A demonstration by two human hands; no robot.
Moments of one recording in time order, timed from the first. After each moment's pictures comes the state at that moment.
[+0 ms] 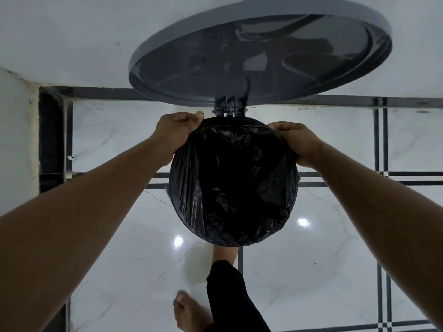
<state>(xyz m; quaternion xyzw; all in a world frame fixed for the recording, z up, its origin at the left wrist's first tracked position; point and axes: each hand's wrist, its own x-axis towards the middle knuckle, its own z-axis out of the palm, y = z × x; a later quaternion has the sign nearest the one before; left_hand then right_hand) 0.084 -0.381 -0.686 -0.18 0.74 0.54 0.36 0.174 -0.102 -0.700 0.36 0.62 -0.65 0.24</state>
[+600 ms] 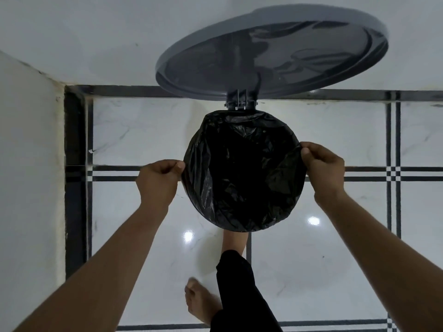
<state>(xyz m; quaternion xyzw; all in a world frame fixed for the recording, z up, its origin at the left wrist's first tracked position) 0.194 -0.452 -0.673 -0.25 0.82 0.47 0.21 0.268 -0.134 -0.664 0.49 0.67 -0.56 0.02</state>
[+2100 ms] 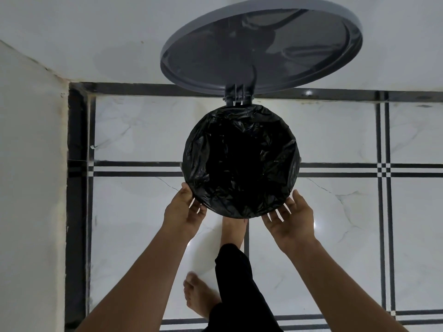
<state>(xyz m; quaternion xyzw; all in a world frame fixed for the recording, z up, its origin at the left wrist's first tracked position) 0.276 -0.434 -0.671 -0.55 0.38 0.69 0.28 0.359 -0.224 -0.642 0.66 0.21 -0.72 0.01</state>
